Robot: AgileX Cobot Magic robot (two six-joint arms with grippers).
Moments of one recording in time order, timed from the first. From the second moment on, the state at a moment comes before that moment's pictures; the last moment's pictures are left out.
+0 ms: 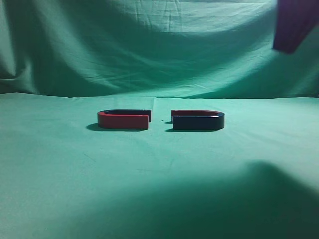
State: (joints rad) left arm -0.01 -0.01 0.02 -0.01 0.35 -0.03; right arm 0.33 1.54 -1.09 0.28 0.95 -0.11
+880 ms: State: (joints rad) left arm -0.01 -0.01 0.02 -0.01 0.35 -0.03; right arm 0.37 2.02 -1.40 0.20 0.89 0.00
